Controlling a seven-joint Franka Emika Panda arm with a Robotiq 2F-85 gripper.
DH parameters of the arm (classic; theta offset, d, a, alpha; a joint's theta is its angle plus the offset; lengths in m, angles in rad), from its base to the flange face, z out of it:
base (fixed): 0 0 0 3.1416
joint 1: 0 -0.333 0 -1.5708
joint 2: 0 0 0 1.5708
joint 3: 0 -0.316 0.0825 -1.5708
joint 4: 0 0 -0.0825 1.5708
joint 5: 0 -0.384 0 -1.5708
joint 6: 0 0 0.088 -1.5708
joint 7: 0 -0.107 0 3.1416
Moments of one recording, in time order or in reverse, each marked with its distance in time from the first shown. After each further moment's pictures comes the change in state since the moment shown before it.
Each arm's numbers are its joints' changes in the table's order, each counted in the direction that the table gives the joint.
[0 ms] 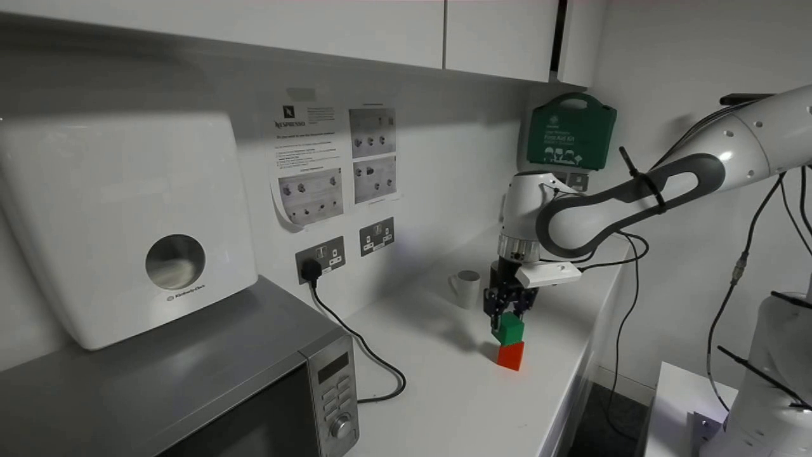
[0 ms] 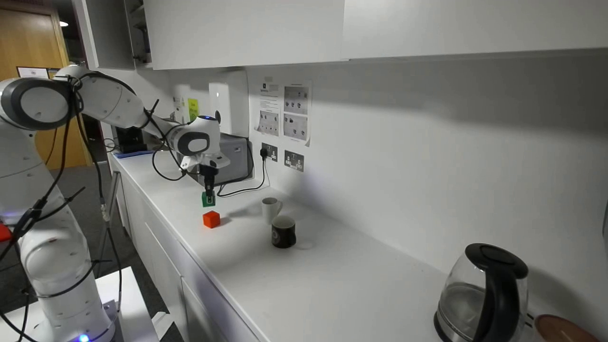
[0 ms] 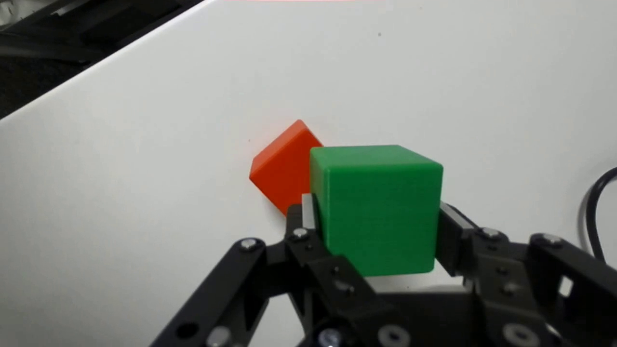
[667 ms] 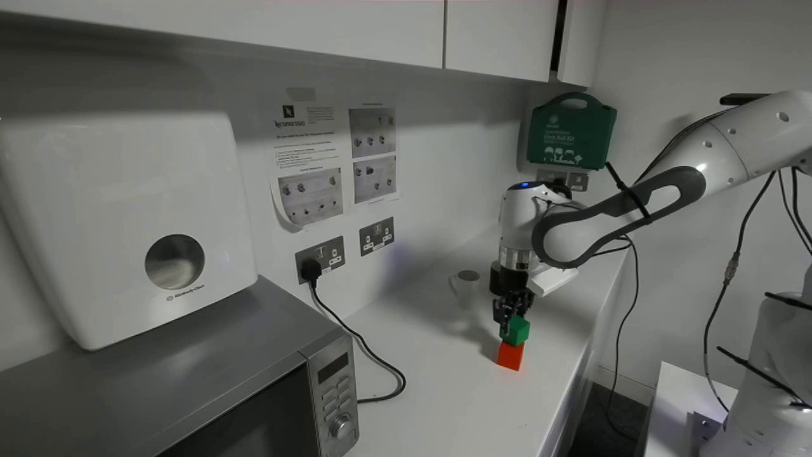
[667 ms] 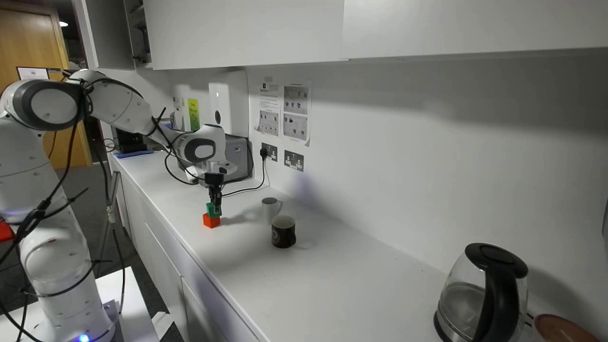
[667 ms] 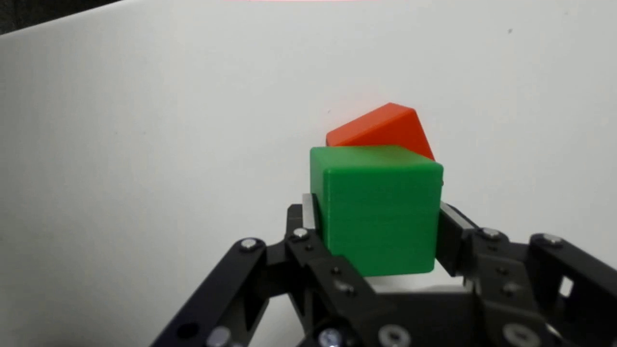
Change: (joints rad) arm 0.007 -0.051 0.039 -0.012 0.121 -0.003 0.224
